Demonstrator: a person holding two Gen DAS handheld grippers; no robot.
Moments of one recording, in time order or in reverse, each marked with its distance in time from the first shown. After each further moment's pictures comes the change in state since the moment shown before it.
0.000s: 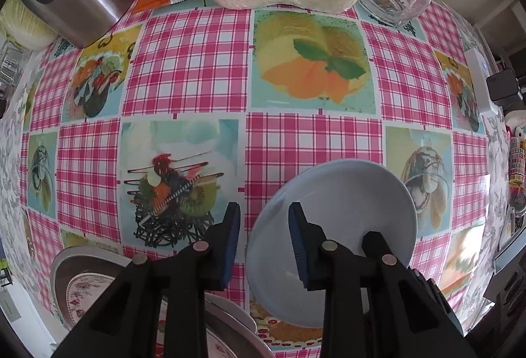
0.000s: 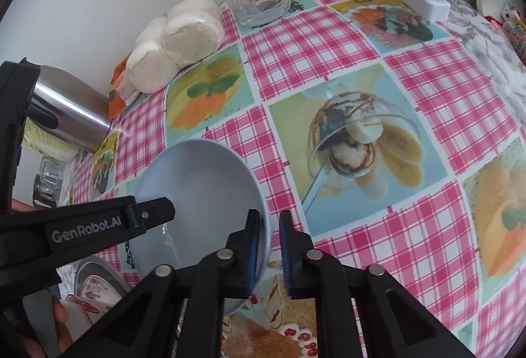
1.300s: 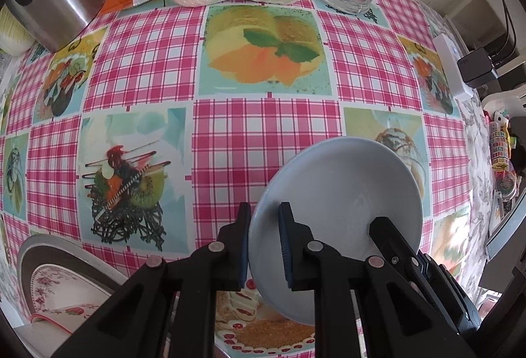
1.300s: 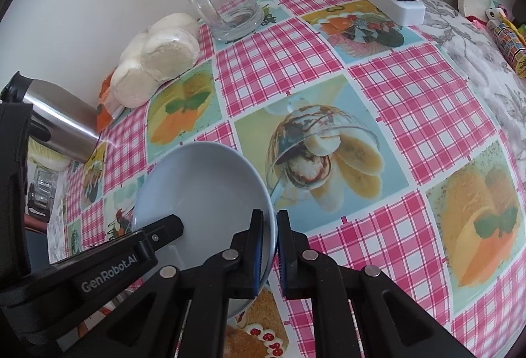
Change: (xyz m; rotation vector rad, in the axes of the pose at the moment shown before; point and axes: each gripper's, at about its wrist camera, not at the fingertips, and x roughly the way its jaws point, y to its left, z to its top) left arm 0.009 -0.026 -0.020 0.063 -0.042 -0.105; right arm -0.019 -0.025 0.006 0.022 -0.025 -0.067
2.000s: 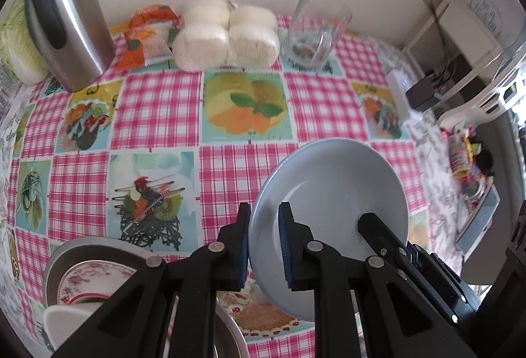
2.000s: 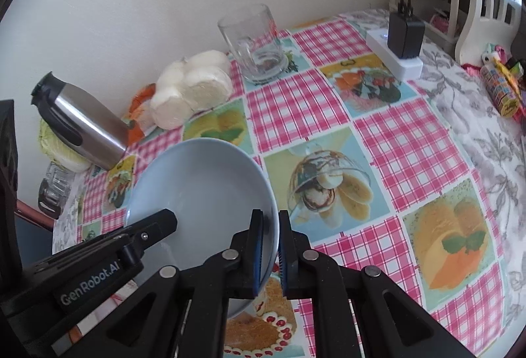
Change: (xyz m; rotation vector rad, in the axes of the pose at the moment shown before) left arm -0.090 0.005 -0.022 0.043 -0.202 -0.097; right arm -0.068 0.028 0.004 -0.086 -0.141 0.018
